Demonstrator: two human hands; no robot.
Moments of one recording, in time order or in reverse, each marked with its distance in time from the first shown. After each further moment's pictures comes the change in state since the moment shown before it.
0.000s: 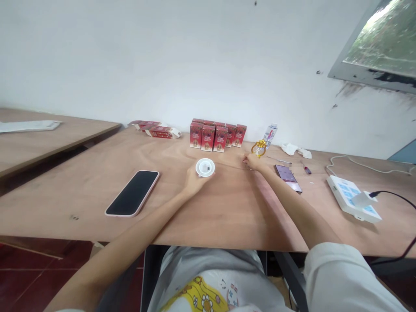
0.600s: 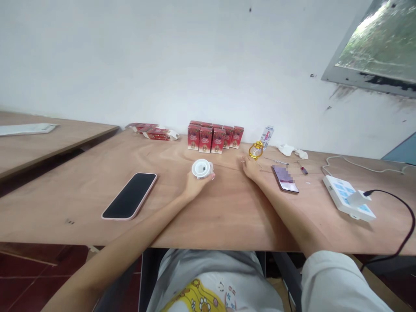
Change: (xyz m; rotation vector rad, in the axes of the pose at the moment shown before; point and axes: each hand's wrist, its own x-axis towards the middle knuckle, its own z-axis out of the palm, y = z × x) left_hand -0.003 0.006 0.011 -0.226 0.023 -0.131; right_hand -0.036 -0.020 0.019 0.173 0.377 0.053
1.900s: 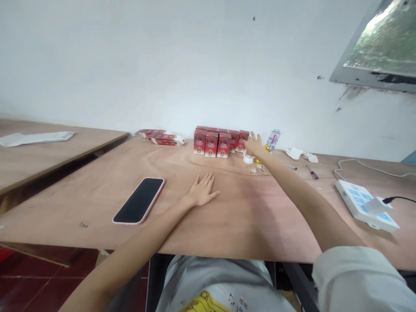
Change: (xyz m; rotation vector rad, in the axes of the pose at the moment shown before) left_hand 0.001 -0.006 -0.020 1.162 -0.742 0.094; right_hand 0.094 -0.036 -0.048 -0.556 -0.041 -0.235
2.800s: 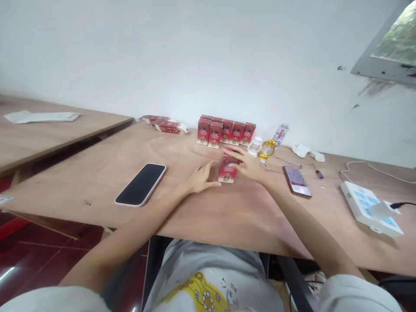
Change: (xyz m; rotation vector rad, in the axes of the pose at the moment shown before) left_hand 0.002 -0.013 0.003 -0.605 0.289 0.150; right_hand -0.106 -0.063 -0.034 0.933 0.233 -0.455
